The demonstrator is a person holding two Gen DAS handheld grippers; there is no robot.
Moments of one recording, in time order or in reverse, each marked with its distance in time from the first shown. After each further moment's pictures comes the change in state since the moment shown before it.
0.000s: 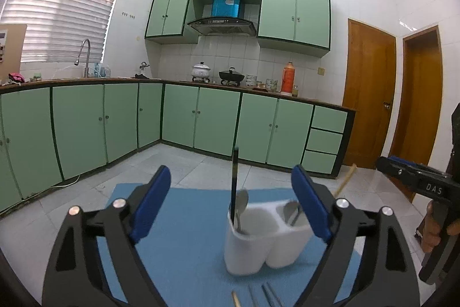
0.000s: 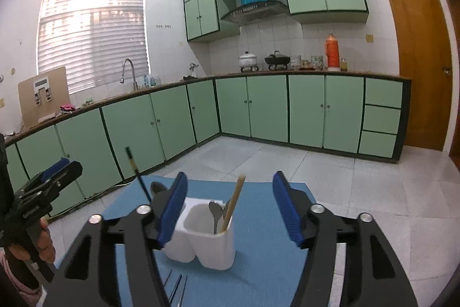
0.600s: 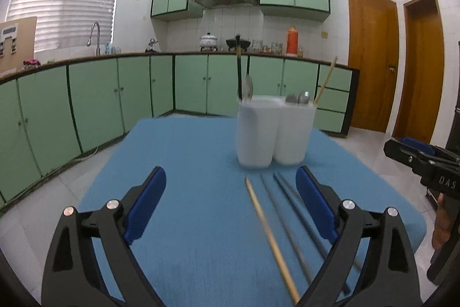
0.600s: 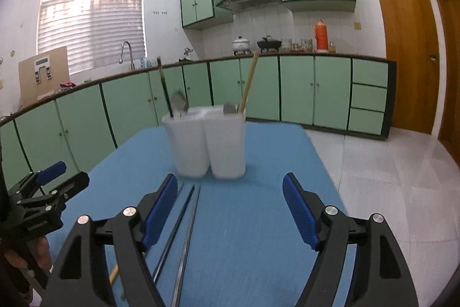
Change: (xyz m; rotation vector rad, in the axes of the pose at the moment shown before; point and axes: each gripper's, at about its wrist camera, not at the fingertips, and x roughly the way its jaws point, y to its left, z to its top) left arm -0.087 0.003 -0.143 0.051 0.143 0.064; right arm -0.065 0.043 -0.155 0.012 0.057 -0.051
